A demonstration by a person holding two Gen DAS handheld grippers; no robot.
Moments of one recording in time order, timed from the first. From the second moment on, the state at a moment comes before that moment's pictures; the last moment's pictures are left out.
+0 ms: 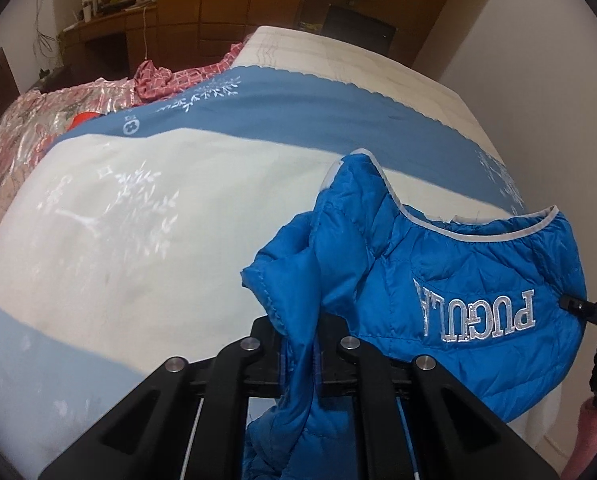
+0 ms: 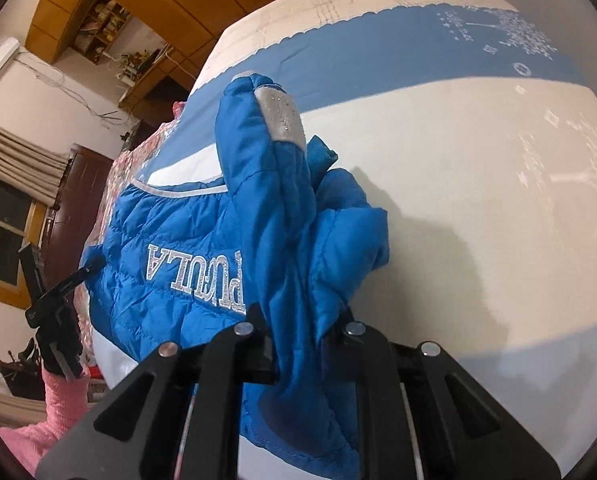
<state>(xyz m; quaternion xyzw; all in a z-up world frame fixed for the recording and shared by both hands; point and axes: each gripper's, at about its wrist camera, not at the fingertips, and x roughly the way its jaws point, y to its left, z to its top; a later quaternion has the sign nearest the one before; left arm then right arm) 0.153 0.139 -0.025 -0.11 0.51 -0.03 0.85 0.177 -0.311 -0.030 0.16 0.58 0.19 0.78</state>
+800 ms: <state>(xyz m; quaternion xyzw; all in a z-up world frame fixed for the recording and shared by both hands) 0.048 0.133 -0.133 -0.01 0.57 0.04 0.82 0.087 -0.318 -0.147 0.16 0.66 0.08 0.73</state>
